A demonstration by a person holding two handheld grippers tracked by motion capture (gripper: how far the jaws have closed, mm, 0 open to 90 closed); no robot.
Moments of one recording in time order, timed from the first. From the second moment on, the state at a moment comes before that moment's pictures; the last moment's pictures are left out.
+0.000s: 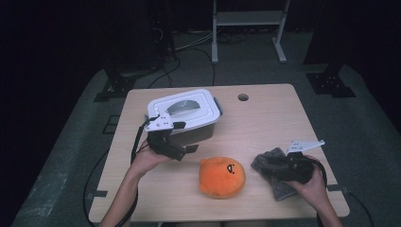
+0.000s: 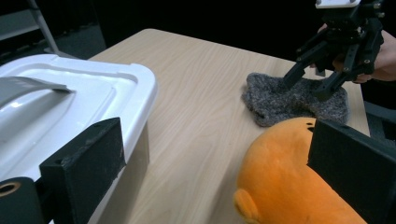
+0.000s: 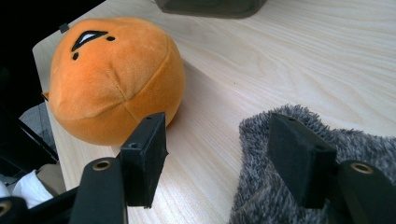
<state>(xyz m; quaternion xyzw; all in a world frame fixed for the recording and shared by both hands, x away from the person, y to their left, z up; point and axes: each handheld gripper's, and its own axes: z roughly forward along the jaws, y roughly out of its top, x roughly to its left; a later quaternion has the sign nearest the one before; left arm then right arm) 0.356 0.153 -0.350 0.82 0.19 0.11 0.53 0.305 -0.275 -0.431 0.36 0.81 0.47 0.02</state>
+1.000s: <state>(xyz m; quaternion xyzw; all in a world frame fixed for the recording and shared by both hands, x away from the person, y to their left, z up) 0.394 0.172 -0.329 0.82 0.20 0.15 0.52 0.305 -0.270 -0.430 0.35 0.82 0.46 0.02</state>
